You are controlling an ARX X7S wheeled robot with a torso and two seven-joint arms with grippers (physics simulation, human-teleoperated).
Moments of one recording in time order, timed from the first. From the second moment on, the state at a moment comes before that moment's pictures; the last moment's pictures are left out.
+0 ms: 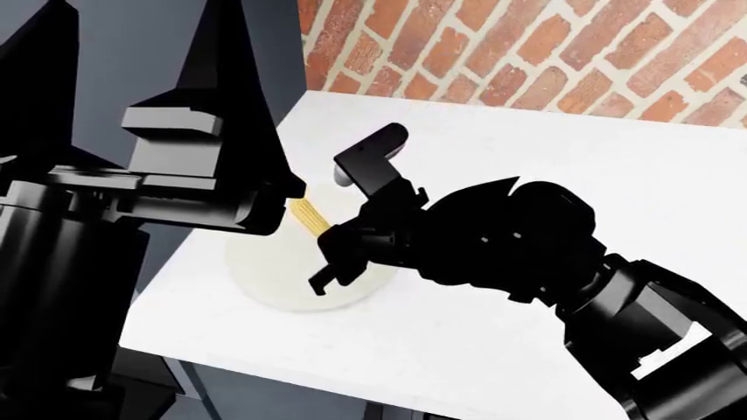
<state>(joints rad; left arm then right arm) -1.33 -0.88 0.98 1.02 -1.23 -0.08 -1.33 1.30 0.27 -1.01 0.23 1.18 0.94 0.12</state>
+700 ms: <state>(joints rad) -1.32 -0.88 0.99 1.02 -1.22 -0.07 -1.33 1.31 0.26 -1.00 0.24 1.19 0.95 0.12</state>
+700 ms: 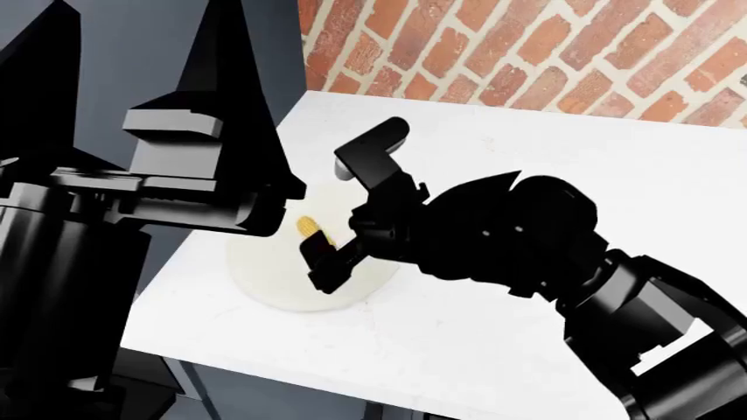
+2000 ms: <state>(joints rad) -1.40 -0.90 1.00 1.02 -1.27 -0.08 -1.35 1.50 0.50 -0.72 -0.17 1.52 1.07 0.56</state>
